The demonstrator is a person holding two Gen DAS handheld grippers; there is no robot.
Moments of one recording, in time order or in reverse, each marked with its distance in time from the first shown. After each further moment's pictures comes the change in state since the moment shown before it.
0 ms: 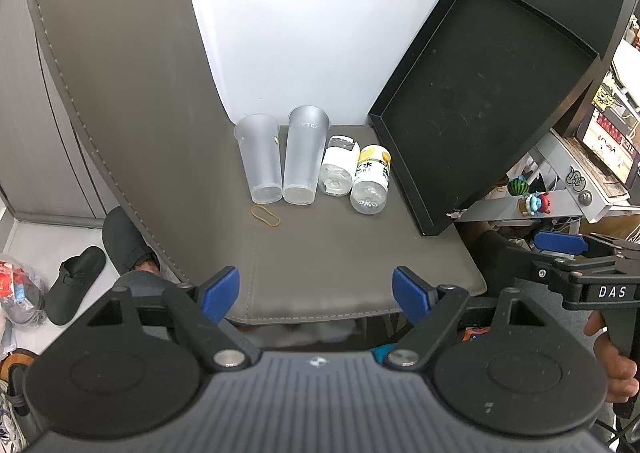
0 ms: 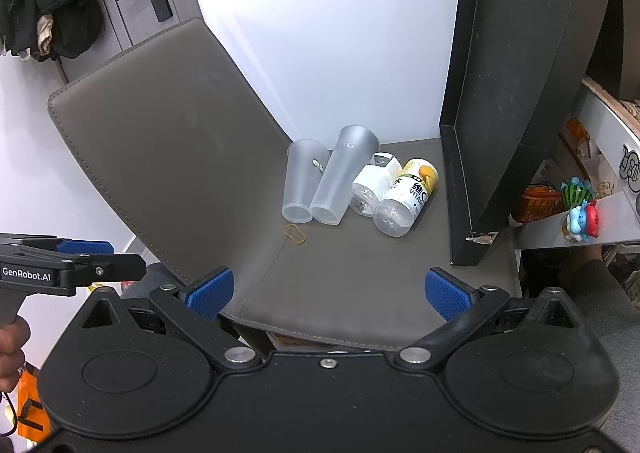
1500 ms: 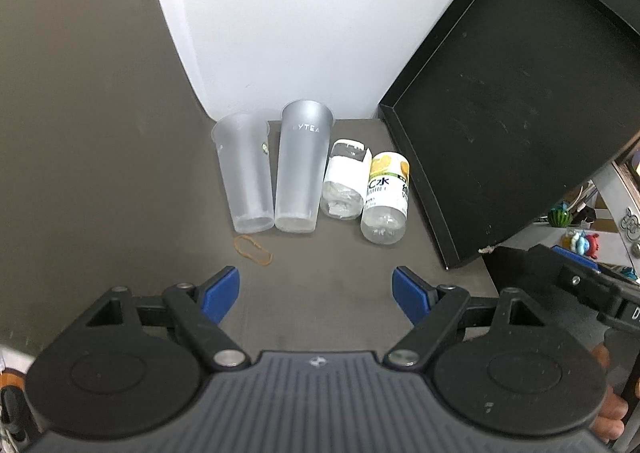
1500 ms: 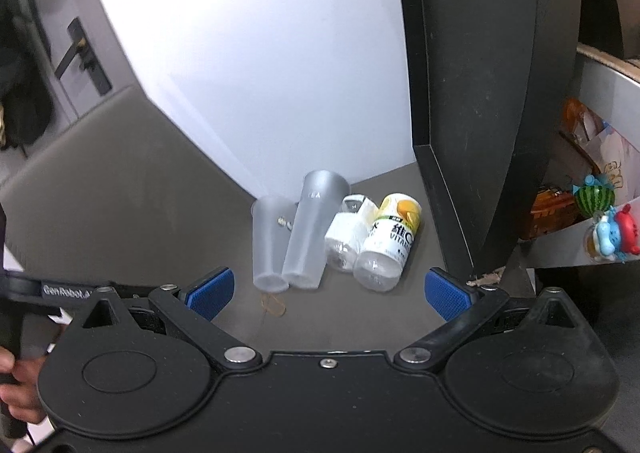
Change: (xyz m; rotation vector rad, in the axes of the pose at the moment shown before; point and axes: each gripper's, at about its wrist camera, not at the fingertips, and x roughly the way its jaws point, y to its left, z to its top) left arm 0.116 0.005 0.076 -0.002 0.080 -0.014; right arm 0.066 -0.053 0.023 0.210 -0.143 -0.007
